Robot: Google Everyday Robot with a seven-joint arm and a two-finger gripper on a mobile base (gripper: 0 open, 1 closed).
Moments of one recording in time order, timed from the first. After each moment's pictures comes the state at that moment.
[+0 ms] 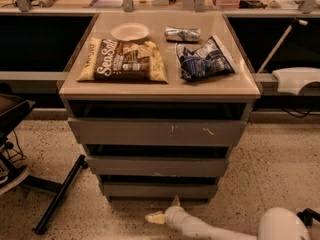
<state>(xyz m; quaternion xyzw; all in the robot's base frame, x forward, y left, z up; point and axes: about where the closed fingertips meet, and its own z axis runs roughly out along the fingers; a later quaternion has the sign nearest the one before) 0.549 -0.018 0.133 -0.22 0.86 0.20 0.41</state>
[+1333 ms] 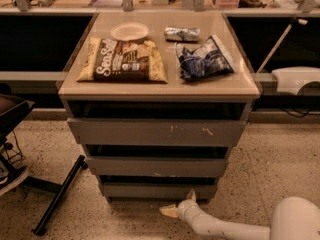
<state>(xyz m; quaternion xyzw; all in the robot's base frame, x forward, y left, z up) 0.566 -0.087 0.183 -0.22 0.86 0.11 0.44</state>
